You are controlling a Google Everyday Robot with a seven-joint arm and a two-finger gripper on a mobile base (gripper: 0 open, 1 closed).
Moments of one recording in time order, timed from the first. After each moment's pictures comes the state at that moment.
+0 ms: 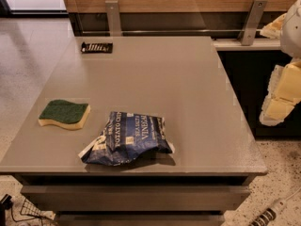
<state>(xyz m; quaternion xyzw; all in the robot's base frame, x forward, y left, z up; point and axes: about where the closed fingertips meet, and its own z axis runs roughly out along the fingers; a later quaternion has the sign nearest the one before) 0.438 -0.213 0.990 -0.60 0.78 -0.05 0.18</state>
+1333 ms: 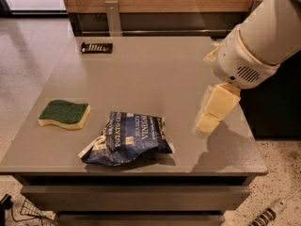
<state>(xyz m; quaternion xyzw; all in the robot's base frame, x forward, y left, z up) 0.449 -0.113 0.934 -0.60 0.77 0.07 0.22</state>
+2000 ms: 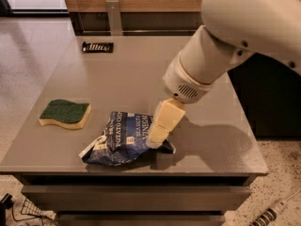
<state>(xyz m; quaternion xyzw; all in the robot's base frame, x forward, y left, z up) 0.463 -0.028 0.879 -0.61 0.76 0.13 0.20</state>
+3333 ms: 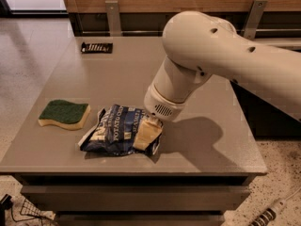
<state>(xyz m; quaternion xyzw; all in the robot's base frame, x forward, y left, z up) 0.449 0.008 0.810 -0.62 0.76 0.16 0.12</state>
